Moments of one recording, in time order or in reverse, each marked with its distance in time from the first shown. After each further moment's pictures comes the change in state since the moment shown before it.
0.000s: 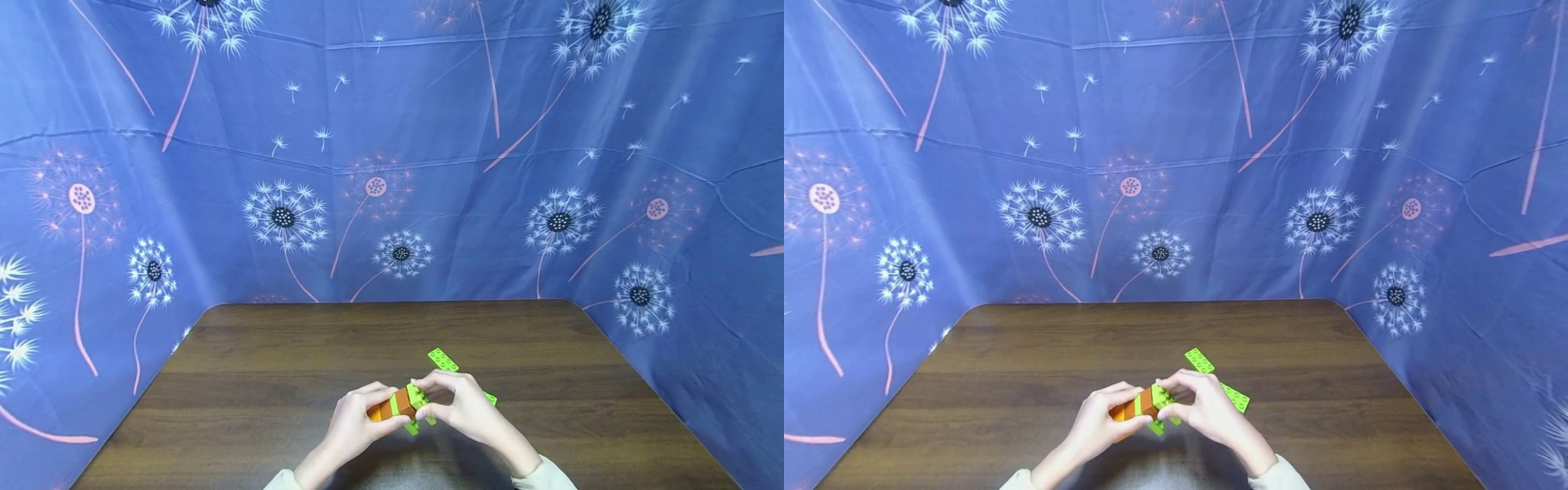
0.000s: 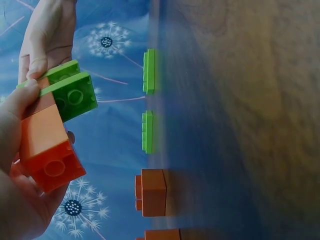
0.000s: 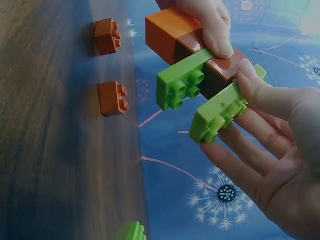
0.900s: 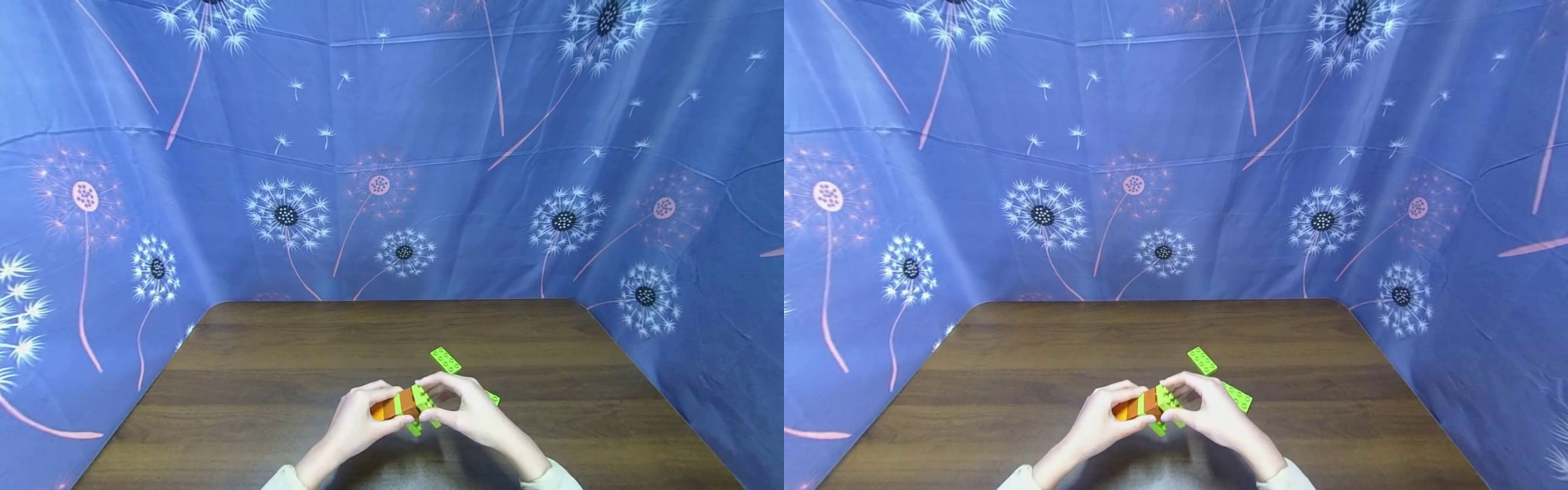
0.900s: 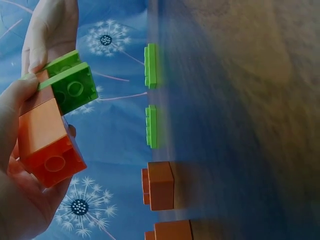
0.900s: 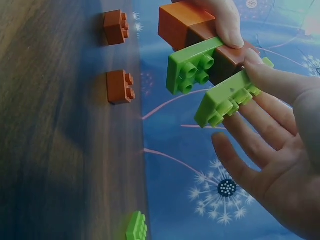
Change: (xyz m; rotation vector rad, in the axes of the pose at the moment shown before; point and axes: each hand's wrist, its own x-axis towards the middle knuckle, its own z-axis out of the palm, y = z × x) left_hand 0.004 0.002 -0.003 -0.015 -0.031 0.014; right_hand -0.004 -0.004 -0.003 0.035 -0.036 0.036
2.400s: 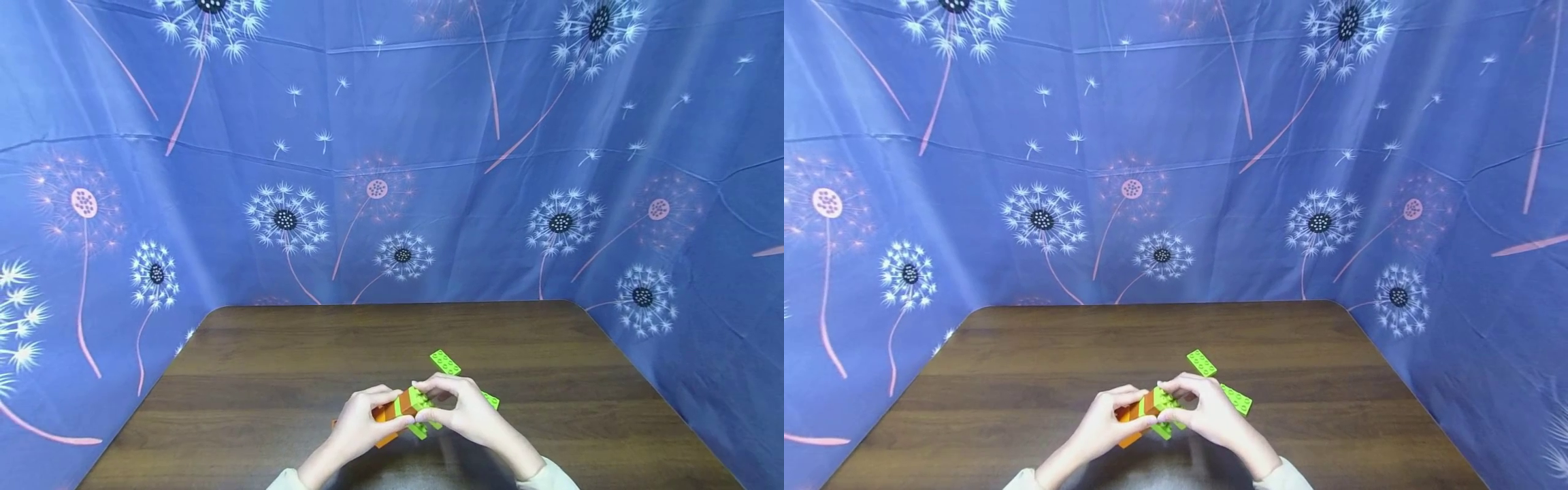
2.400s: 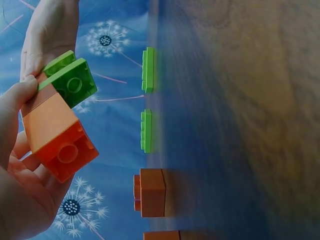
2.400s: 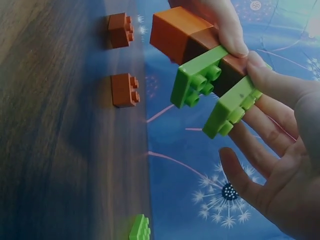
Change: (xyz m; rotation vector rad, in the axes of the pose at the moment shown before) left_hand -0.001 -0.003 0.007 -0.141 -0.044 -0.036; right_hand 0.005 -0.026 -0.002 -0.005 0.021 -0.053
